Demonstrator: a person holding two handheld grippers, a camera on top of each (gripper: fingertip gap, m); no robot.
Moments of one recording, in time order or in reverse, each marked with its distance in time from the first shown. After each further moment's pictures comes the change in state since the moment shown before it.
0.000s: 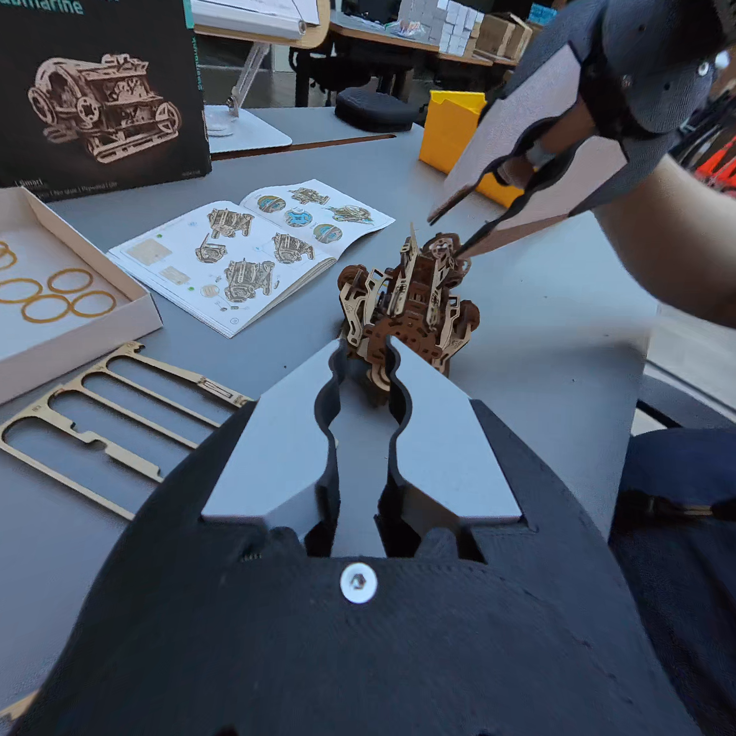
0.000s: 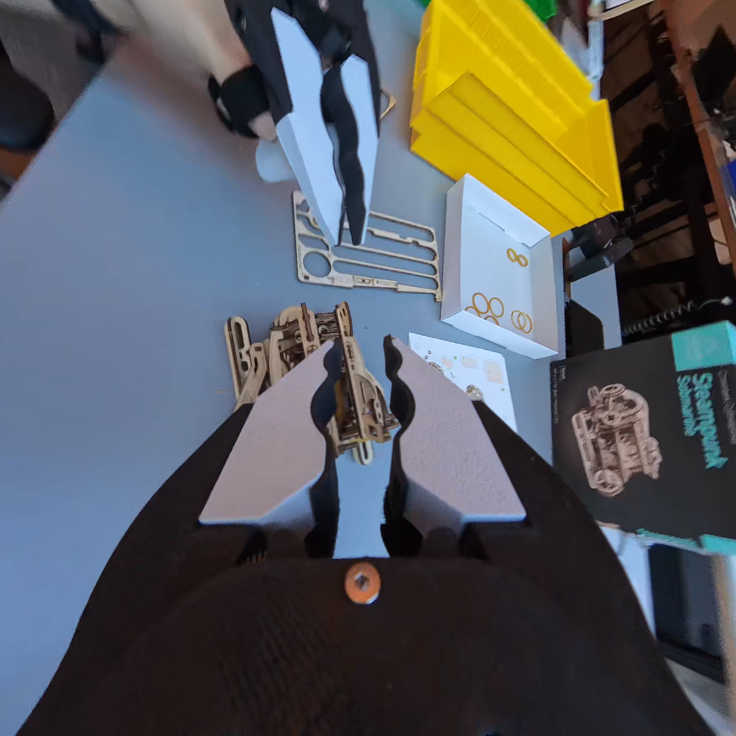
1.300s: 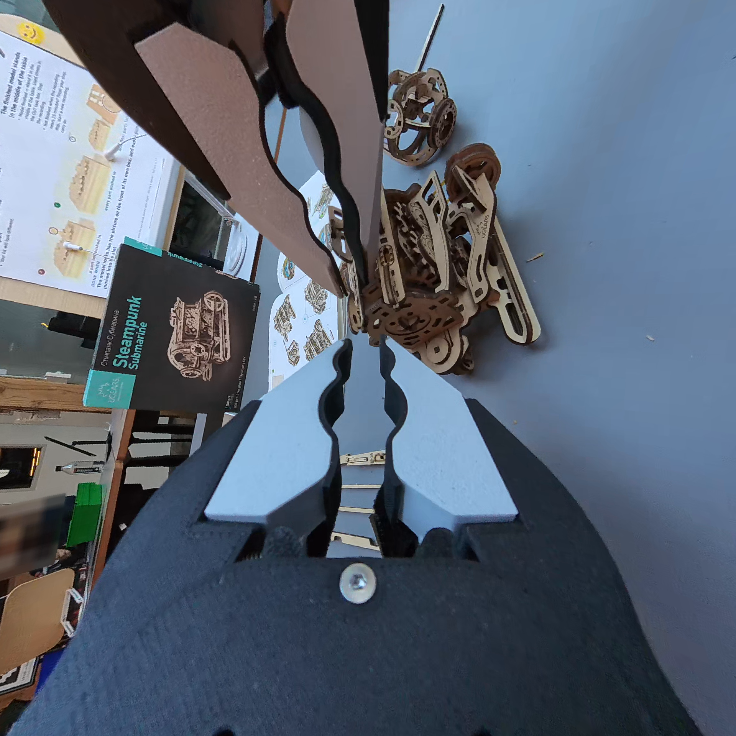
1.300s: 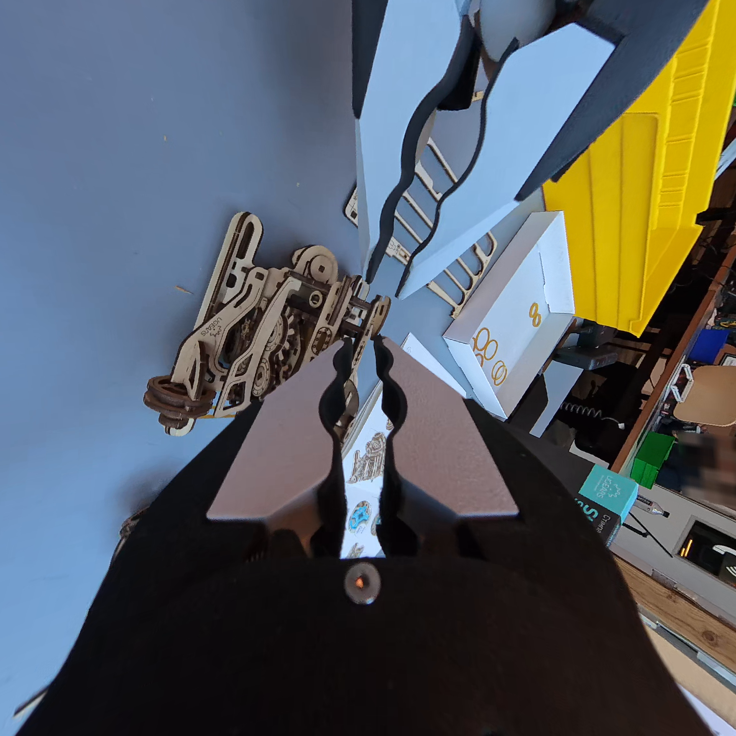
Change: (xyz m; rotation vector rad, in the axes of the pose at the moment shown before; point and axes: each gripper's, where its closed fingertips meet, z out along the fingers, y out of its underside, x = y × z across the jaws) left arm 0.015 0.009 0.033 -0.234 -0.116 1.112; right arm -0.015 0.018 0.031 -0.211 -0.163 -0.588
